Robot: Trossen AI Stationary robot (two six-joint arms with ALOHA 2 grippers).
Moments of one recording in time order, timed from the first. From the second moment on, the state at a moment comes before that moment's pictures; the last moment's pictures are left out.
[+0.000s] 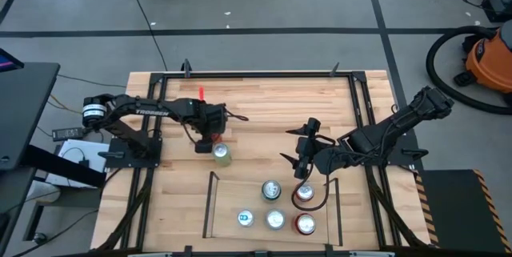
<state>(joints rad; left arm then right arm) 0.21 1.47 0.89 -0.78 -0.05 0.24 0.47 1.32 1.07 -0.41 0.79 0.22</state>
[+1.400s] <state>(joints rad) -0.02 1.57 1.50 -1.10 -0.07 -0.09 0.47 1.32 1.07 -0.39 0.79 0.21</state>
